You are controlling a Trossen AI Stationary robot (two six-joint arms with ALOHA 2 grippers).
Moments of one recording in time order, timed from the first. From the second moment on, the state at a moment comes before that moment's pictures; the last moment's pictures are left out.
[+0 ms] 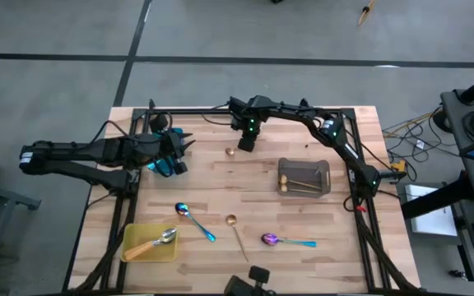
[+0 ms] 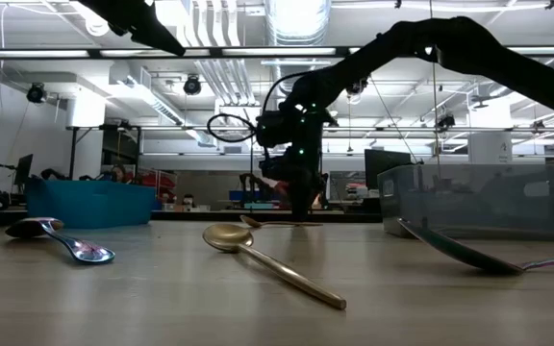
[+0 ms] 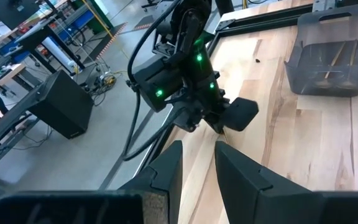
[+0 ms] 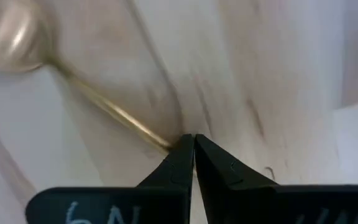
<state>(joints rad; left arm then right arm) 0.00 0.88 0.84 -0.41 -0.59 0.17 -0.51 2.41 2.05 -1.05 -0.09 -0.19</state>
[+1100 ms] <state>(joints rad) 0.00 0.88 0.83 -0.47 -0.59 0.15 -0.41 2.36 2.00 -0.90 -0.18 -0.63</state>
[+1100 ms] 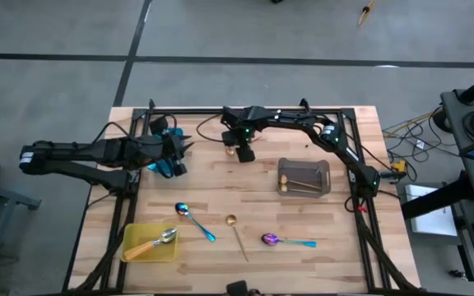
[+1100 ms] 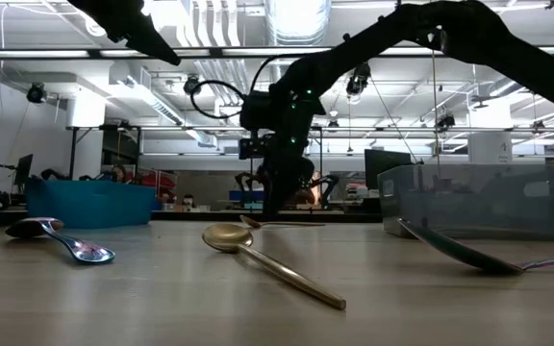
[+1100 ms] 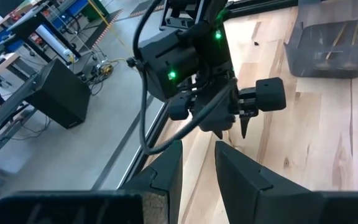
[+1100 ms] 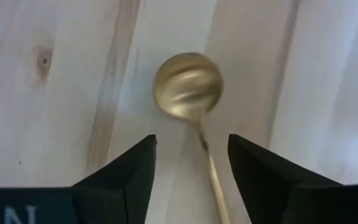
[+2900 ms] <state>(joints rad) 0.00 0.88 0.82 -0.49 -0.59 0.16 -0.41 2.31 2.15 -1.01 -0.13 -0.55</state>
